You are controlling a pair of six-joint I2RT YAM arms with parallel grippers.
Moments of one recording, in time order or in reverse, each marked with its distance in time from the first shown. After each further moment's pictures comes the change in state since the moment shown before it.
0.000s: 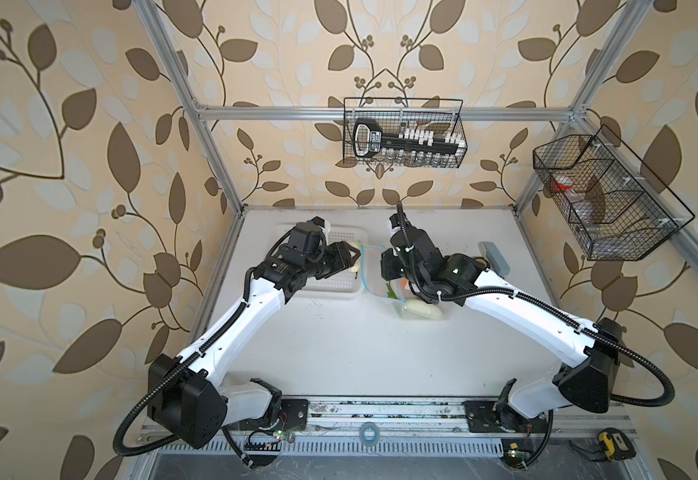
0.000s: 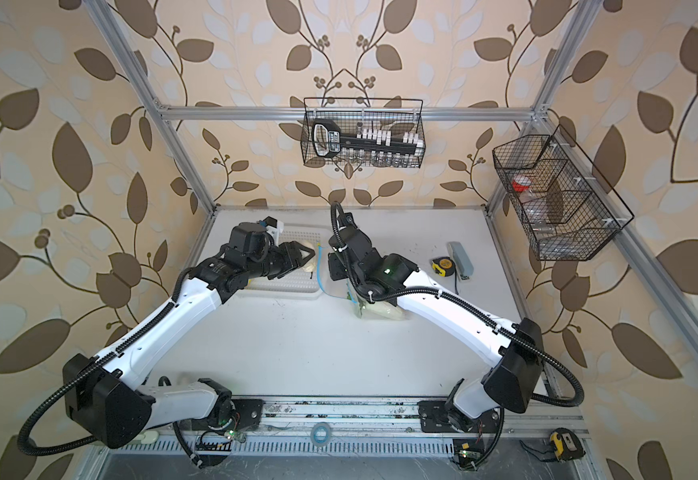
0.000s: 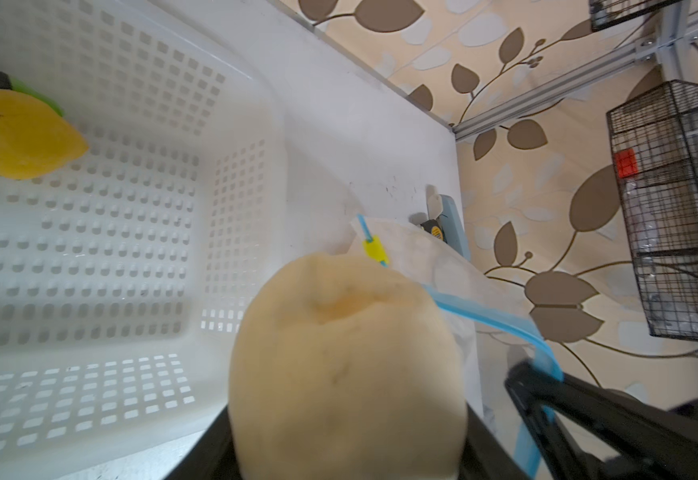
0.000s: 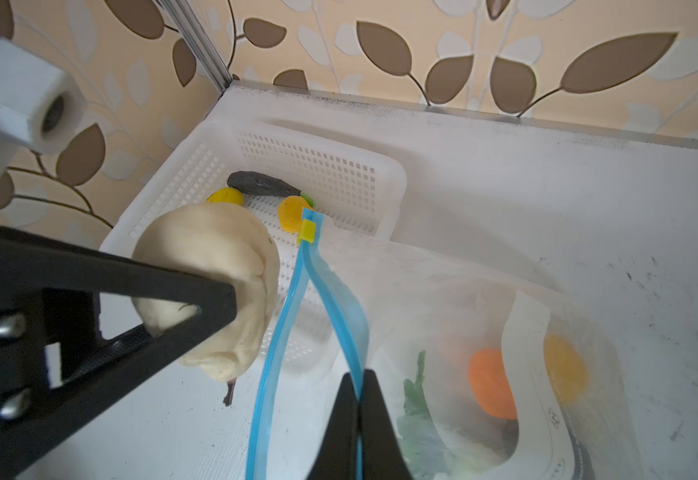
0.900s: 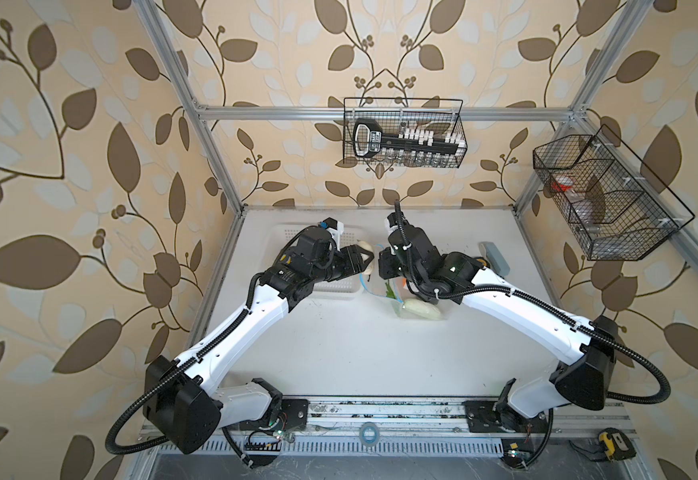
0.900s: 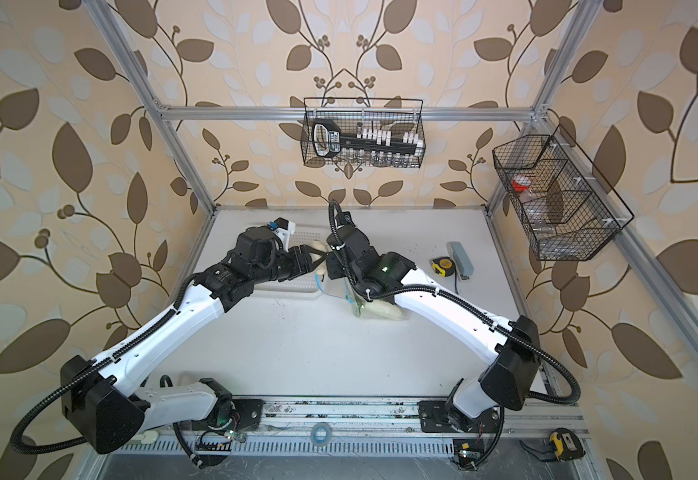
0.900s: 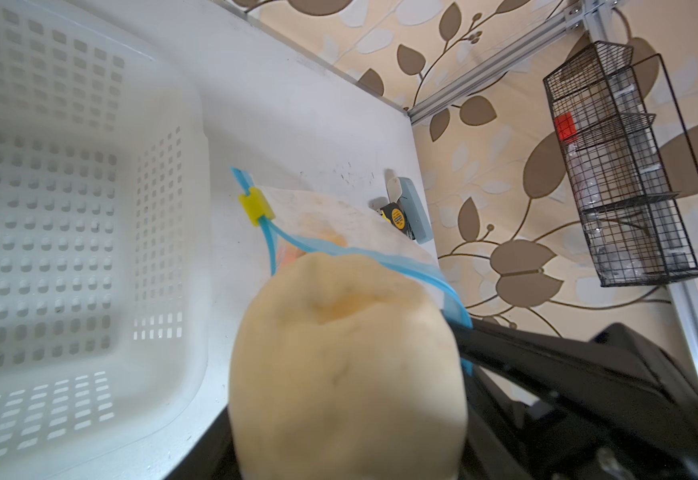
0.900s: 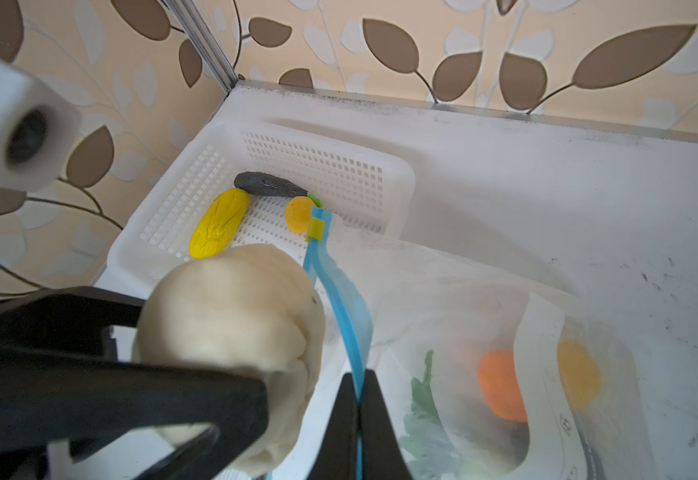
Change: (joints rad) left arm -0.087 -0.008 -0.033 0.085 0.001 -0.008; right arm 0.000 0.021 0.023 -0.002 -0.019 0.015
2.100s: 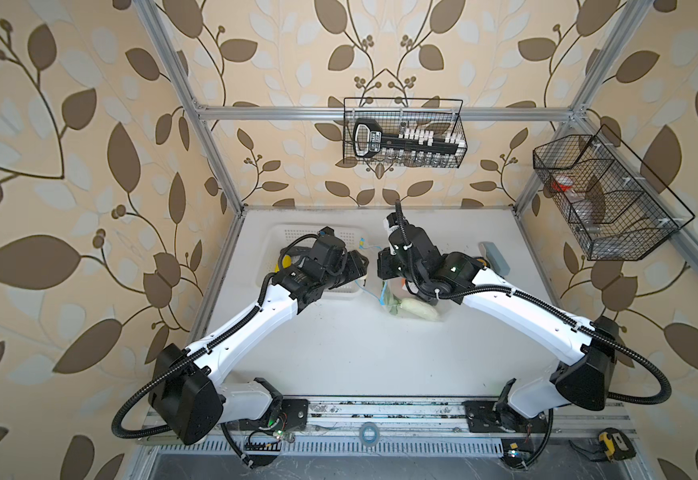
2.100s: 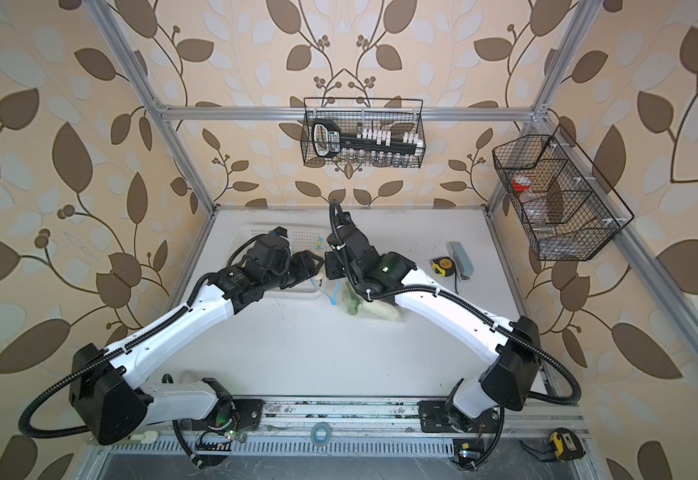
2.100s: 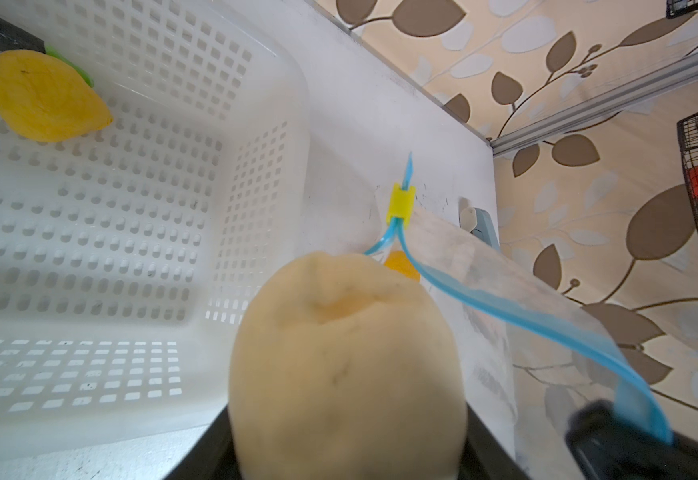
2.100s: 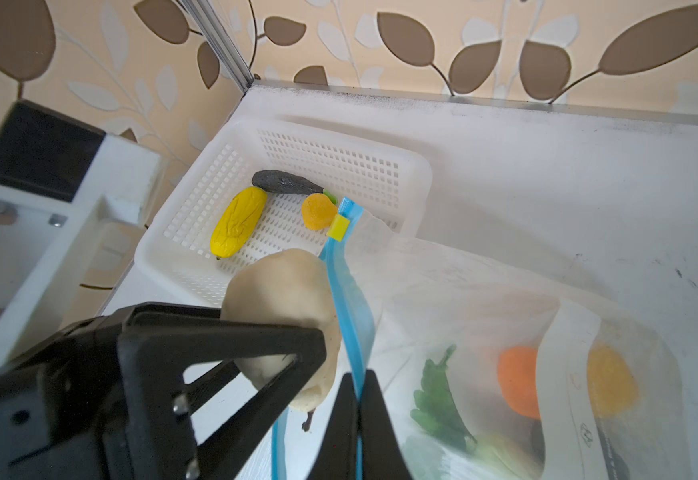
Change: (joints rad) left arm -0.084 0.034 -0.016 -0.058 -0.278 -0.113; right arm 0.000 -0.003 0.000 0.008 -0.045 0.026
